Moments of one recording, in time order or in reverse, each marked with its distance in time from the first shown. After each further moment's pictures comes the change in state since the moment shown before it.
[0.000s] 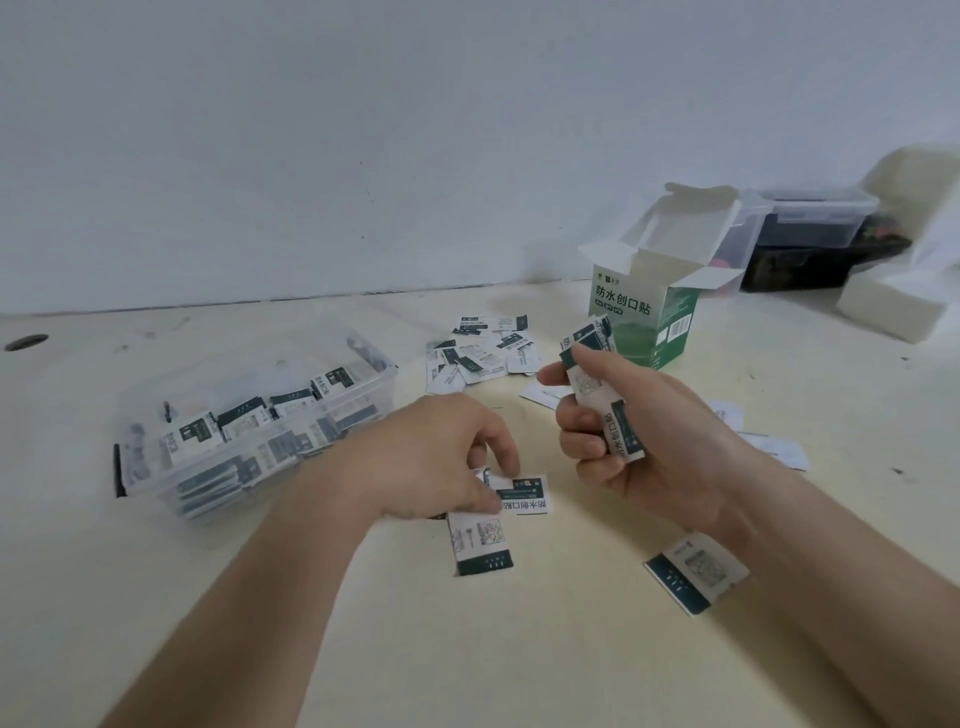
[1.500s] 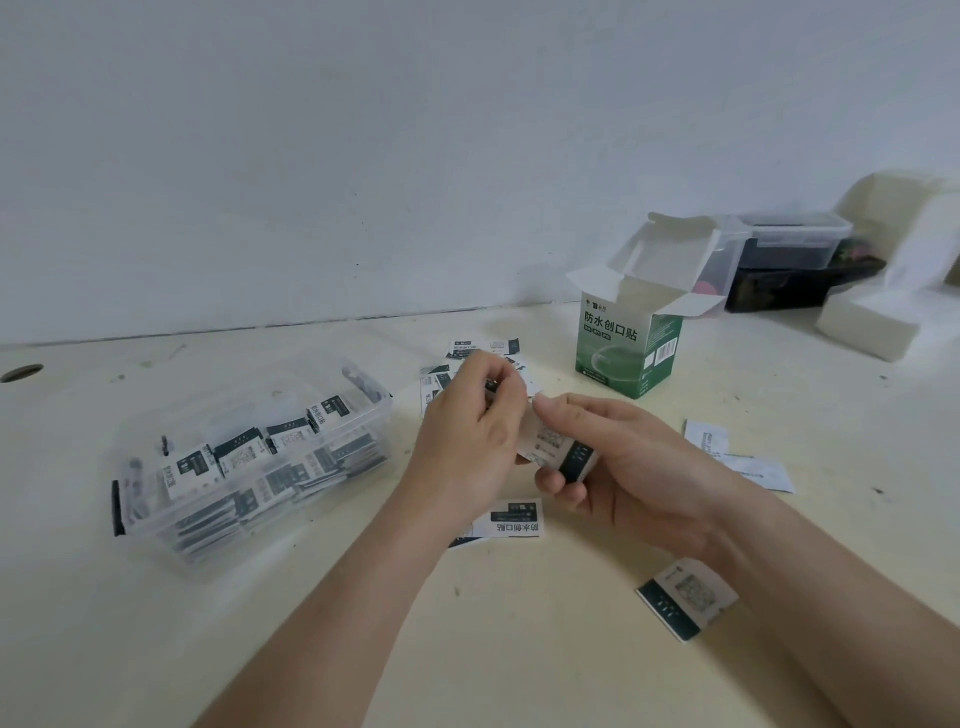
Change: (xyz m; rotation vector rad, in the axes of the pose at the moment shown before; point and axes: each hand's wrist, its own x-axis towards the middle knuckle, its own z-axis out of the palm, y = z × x) left_hand 0.018 0.035 0.019 -0.607 0.601 0.093; right_hand -0.003 0.002 0.001 -0.090 -0.163 -0.041
